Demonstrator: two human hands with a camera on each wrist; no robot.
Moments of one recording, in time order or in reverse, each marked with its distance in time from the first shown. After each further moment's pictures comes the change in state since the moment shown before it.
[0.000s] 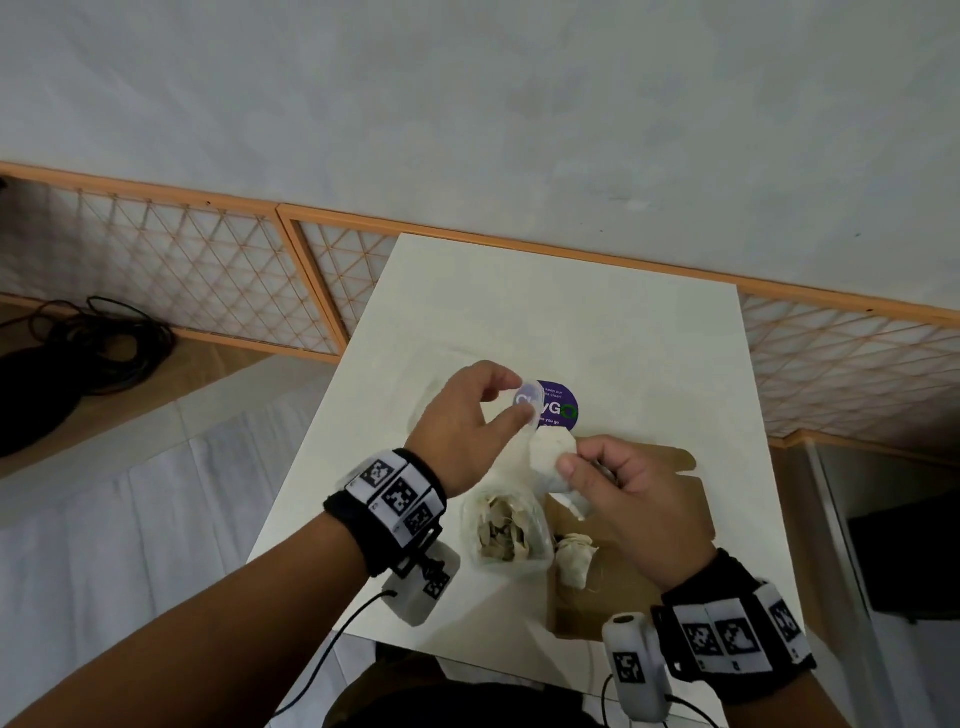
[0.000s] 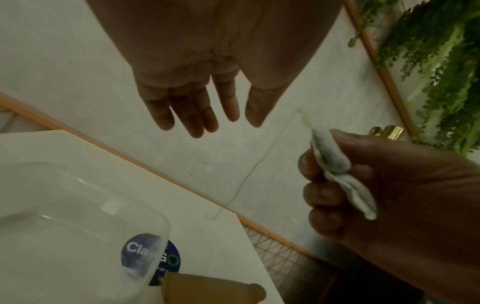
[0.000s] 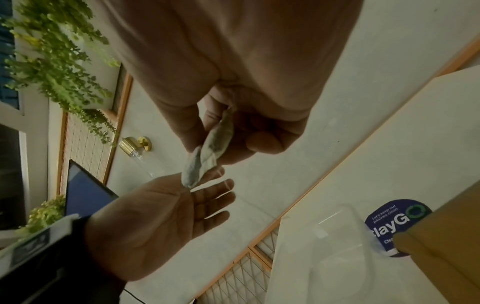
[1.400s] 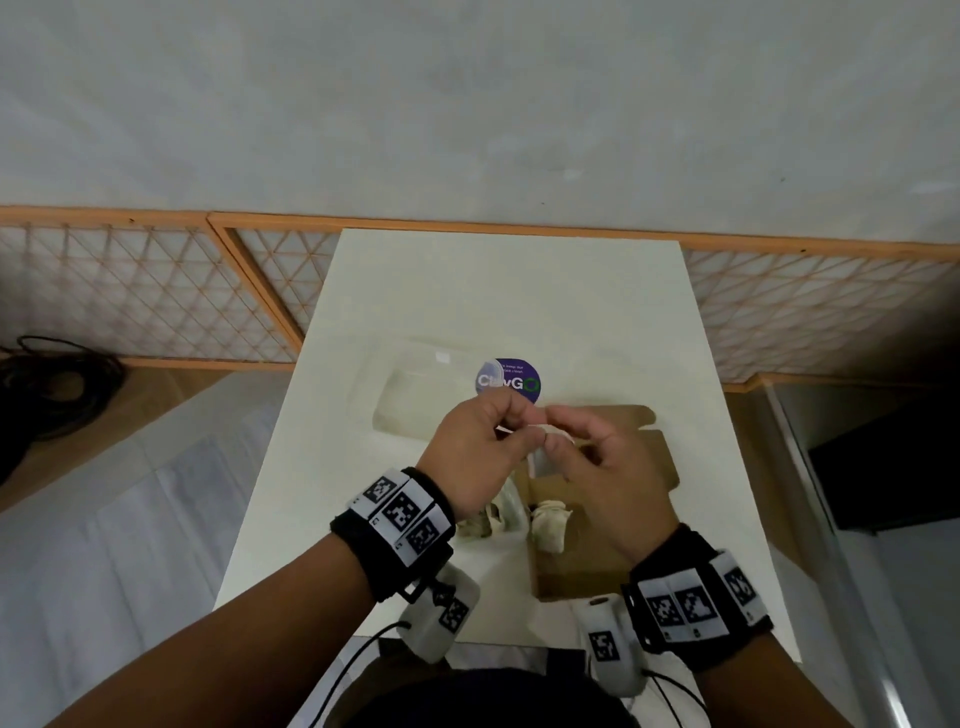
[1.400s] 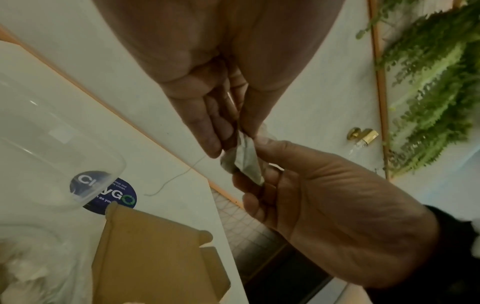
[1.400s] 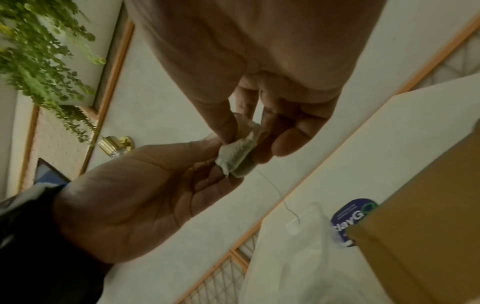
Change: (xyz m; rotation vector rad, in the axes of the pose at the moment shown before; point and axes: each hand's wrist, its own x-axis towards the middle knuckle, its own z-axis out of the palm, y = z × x) left_hand -0.019 0.010 0.054 -0.292 -0.217 -0.012; right_hand -0.017 0.027 -0.004 -0.012 0.233 0.059
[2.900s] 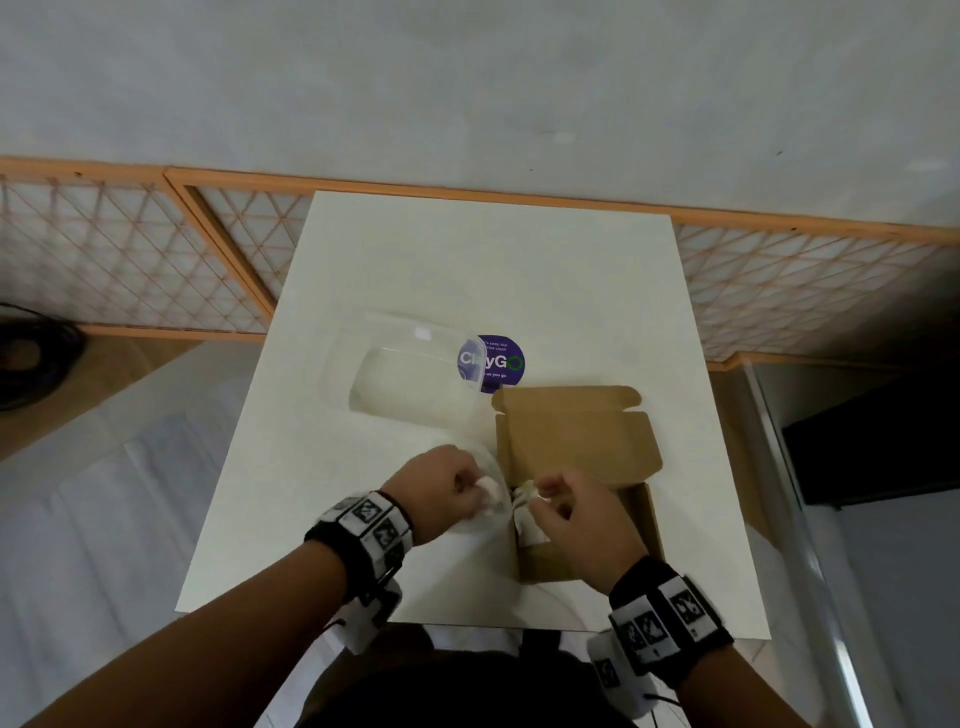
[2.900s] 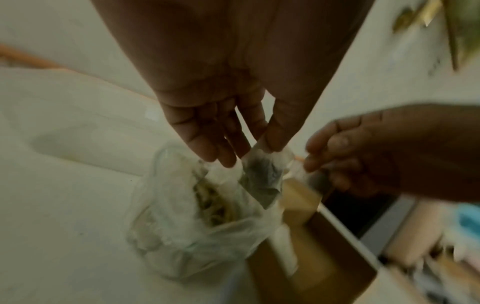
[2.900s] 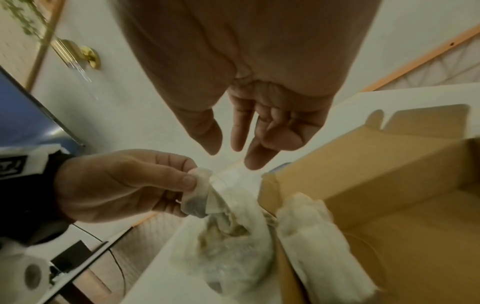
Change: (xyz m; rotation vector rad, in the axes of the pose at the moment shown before) left_hand -0.003 -0.097 -0.007 0.646 -0.284 -0.149; right_hand -0.018 0.084 -0.003 -0.405 -0.189 0.298
